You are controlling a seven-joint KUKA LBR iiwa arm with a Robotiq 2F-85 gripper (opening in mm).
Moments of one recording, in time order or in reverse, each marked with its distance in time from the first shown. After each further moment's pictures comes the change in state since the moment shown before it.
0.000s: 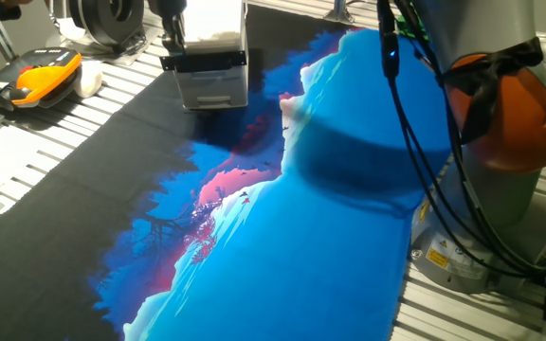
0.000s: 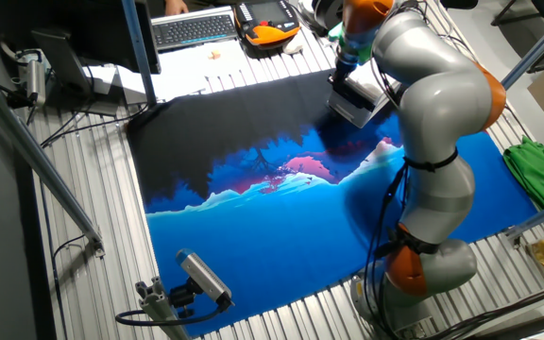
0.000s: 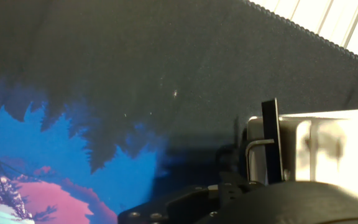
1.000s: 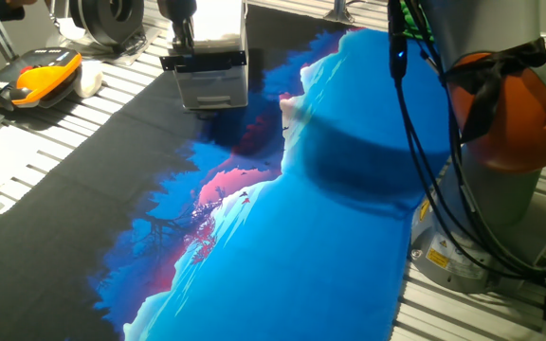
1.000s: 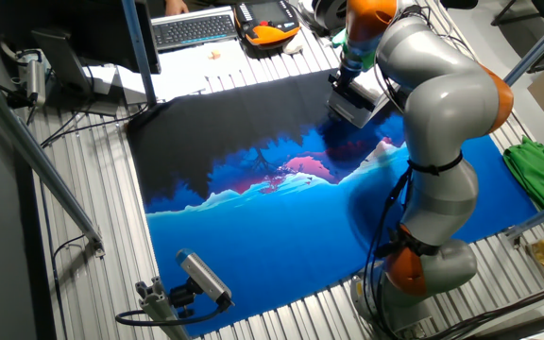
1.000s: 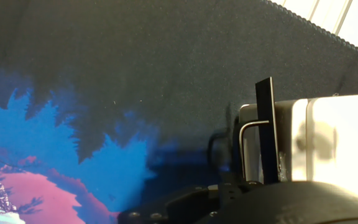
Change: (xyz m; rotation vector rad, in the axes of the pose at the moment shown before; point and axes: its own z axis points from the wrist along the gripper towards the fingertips) arm 0.013 -0.004 0.007 0.042 0.005 0.000
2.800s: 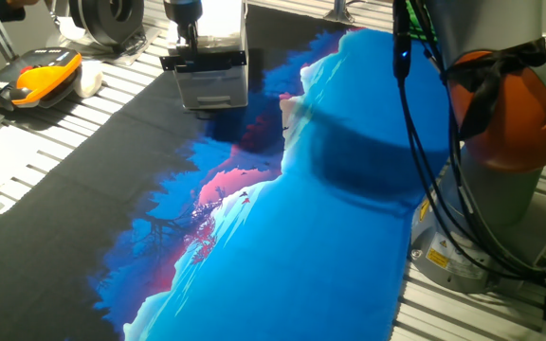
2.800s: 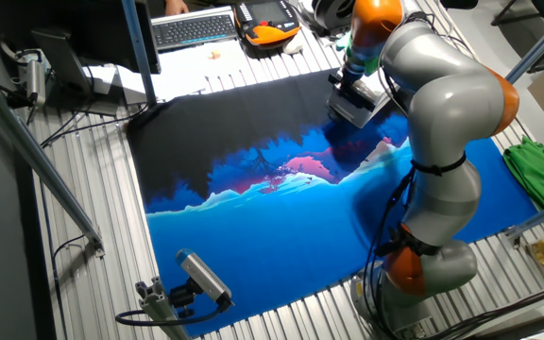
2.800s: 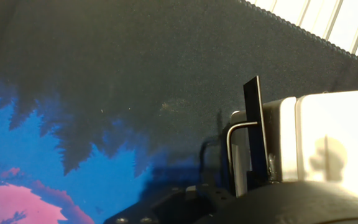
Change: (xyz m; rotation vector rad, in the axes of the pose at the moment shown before) arm -0.001 -0.011 0.013 0.012 -0.048 0.015
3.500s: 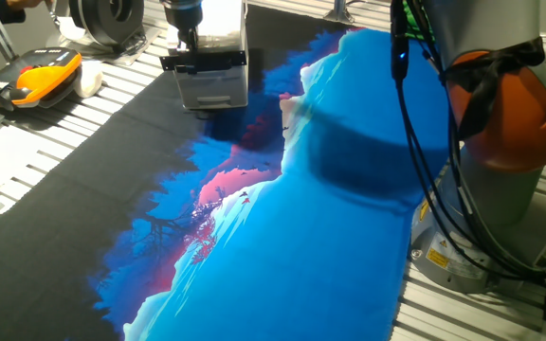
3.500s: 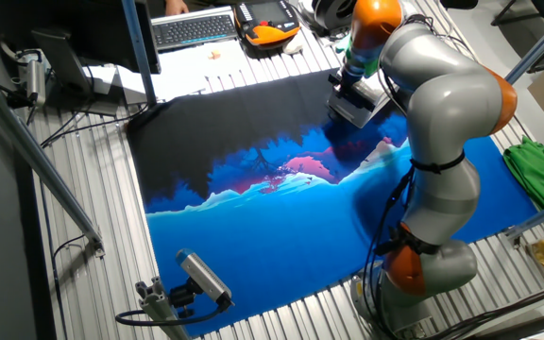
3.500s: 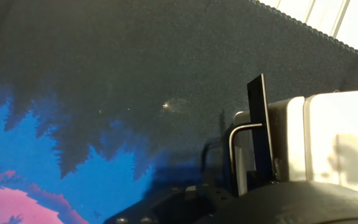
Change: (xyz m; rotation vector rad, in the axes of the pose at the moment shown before) arm 0.000 0.000 0.014 -0.019 -0.004 -0.002
